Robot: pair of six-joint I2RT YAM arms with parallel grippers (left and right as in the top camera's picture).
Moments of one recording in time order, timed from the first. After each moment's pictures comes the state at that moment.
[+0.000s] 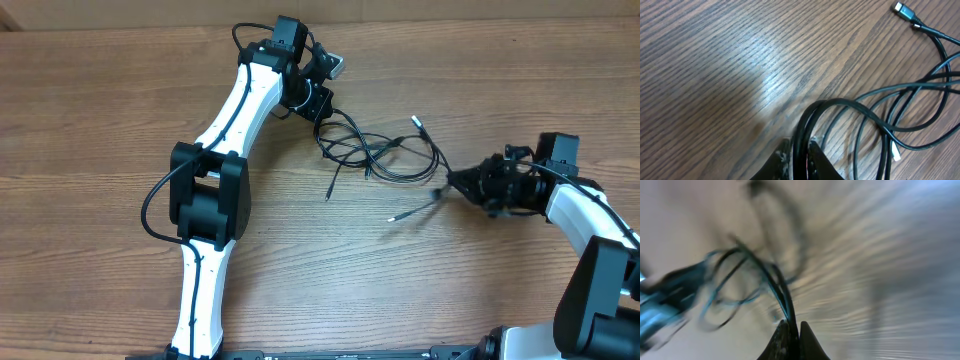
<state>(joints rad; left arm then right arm) -0.30 2.42 2.14 -0.96 0.44 0.24 -0.27 1.64 0.84 -0.46 -0.74 0.70</state>
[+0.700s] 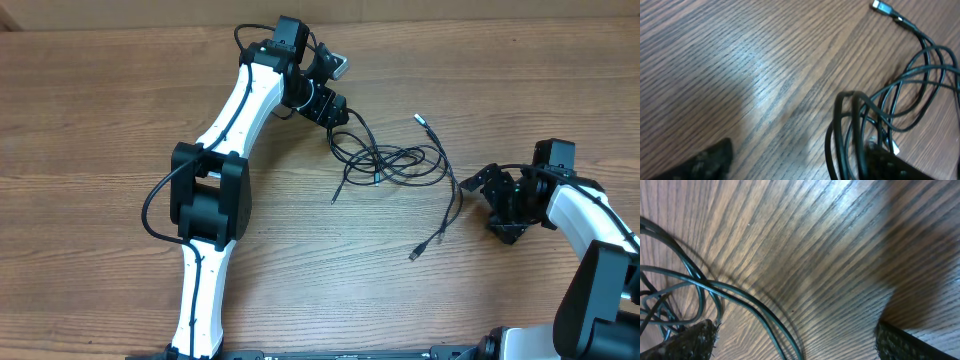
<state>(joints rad) -0.30 2.42 2.14 -0.96 0.50 0.26 -0.27 1.62 0.84 -0.60 -0.36 0.67</state>
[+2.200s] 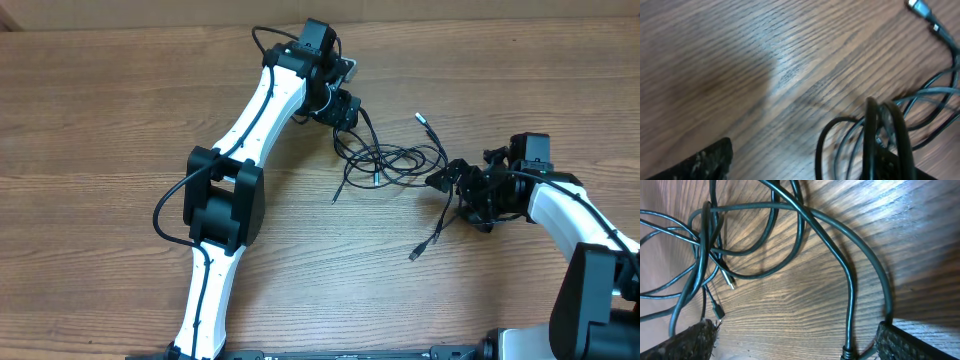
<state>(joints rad) -0.39 2.42 2.18 -1.03 0.32 -0.01 -0.14 1.62 0.84 -0.55 -0.56 0.49</state>
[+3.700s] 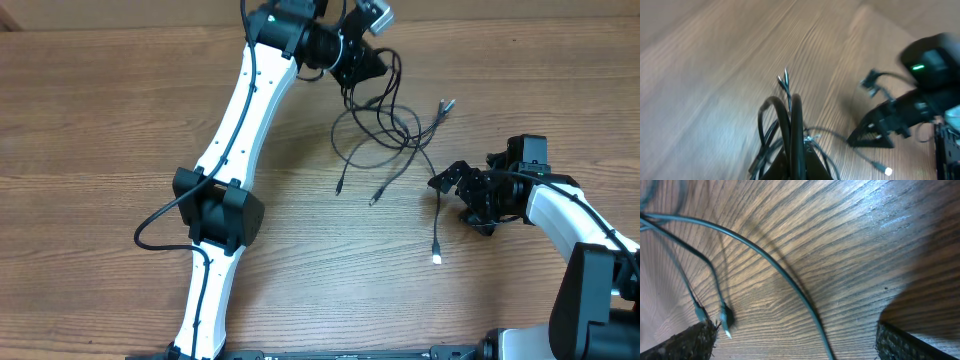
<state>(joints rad) -0.38 2.42 2.63 -1.14 0.80 0.35 -0.13 1.62 0.82 -0.53 -0.49 0.56</state>
